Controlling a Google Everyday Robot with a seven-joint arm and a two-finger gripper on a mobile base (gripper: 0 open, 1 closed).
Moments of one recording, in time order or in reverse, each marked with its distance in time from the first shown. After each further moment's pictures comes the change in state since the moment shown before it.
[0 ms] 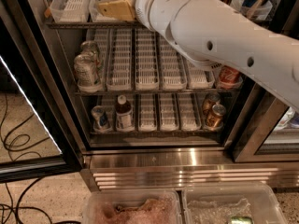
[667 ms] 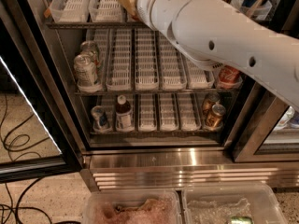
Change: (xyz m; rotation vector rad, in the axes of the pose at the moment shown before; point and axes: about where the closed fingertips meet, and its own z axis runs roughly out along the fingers) arm 0.000 0.000 0.000 0.000 0.000 0.000
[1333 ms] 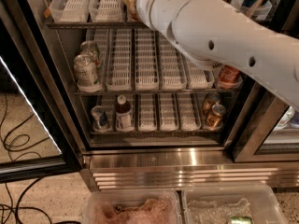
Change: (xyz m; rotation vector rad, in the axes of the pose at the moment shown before) arm 0.000 0.000 0.000 0.000 0.000 0.000
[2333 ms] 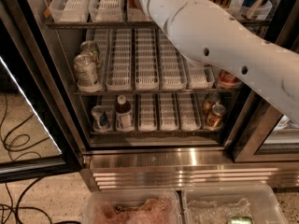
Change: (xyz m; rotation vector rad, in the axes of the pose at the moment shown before) arm -0.039 -0.021 0.002 0.086 -0.163 0.066
